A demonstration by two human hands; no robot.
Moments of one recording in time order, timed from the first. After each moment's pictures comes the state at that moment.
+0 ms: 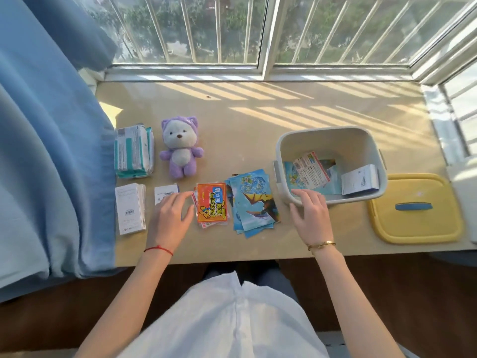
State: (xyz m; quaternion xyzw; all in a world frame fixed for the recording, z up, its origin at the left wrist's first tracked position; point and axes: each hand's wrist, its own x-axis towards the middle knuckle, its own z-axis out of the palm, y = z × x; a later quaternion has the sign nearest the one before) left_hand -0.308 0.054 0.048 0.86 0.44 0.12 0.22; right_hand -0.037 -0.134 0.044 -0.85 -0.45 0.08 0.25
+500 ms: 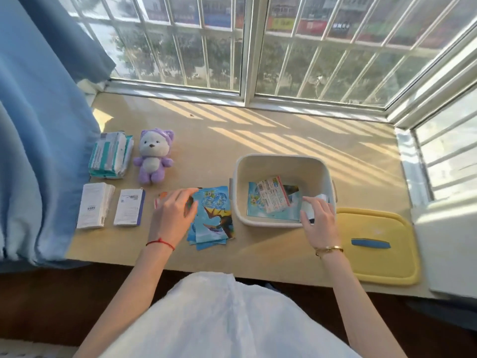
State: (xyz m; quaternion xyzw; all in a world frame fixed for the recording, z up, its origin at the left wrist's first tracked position) left_hand -0.153 -0.038 0.087 0.83 0.49 0.17 0.20; right_hand 0.150 -0.212 0.062 -0.85 -0.45 0.12 0.22
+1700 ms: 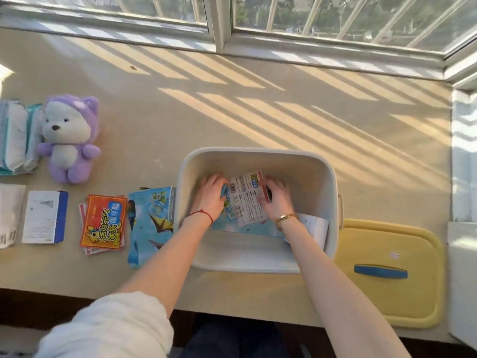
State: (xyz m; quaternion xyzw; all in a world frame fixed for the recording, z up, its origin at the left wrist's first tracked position) left_hand 0.088 0.022 -0.146 0.81 0.48 -0.08 0.33; right_hand 0.260 -0.075 -0.153 -0.82 -0.40 0.39 0.15
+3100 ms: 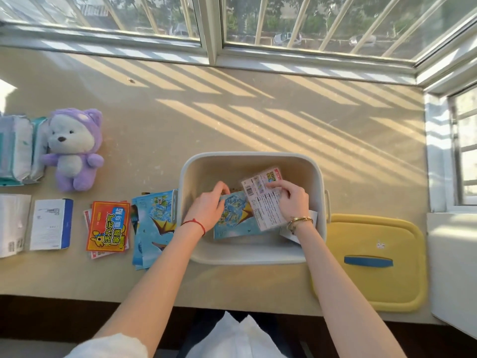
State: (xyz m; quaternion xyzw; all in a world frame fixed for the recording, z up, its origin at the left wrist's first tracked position) left_hand 0.074 0.007 -0.081 0.80 0.44 -0.11 0.39; right_hand 0.271 -0.097 -0.075 -0.84 -0.26 0.35 0.31
